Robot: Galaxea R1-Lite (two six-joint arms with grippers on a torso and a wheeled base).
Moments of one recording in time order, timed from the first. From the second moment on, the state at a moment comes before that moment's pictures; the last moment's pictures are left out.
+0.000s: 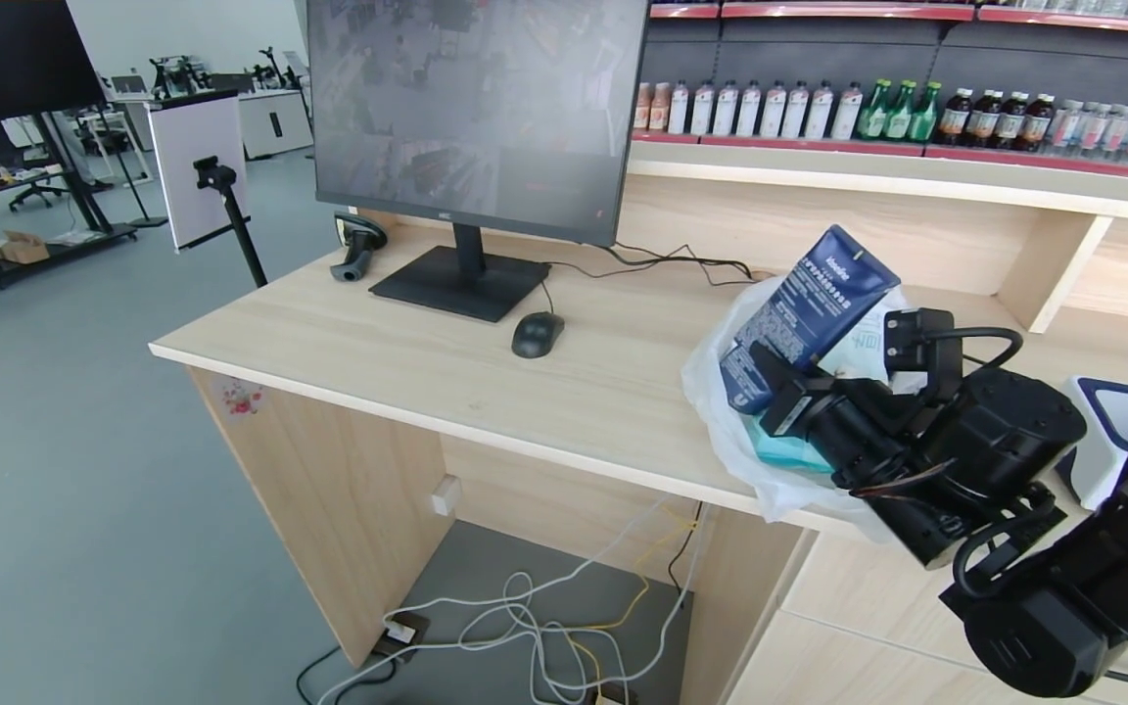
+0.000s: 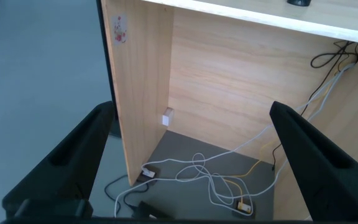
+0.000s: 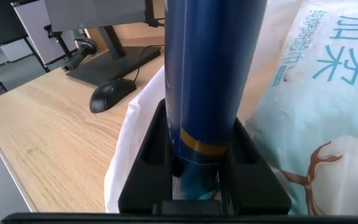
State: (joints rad) left arm 0.00 0.00 0.00 -0.01 0.00 0.00; right arm 0.41 2.00 -0.56 -1.57 -0.12 0.22
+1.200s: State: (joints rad) left arm 0.00 0.00 0.00 -0.01 0.00 0.00; right arm 0.35 2.02 -0.61 -1.55 -0.13 0.22
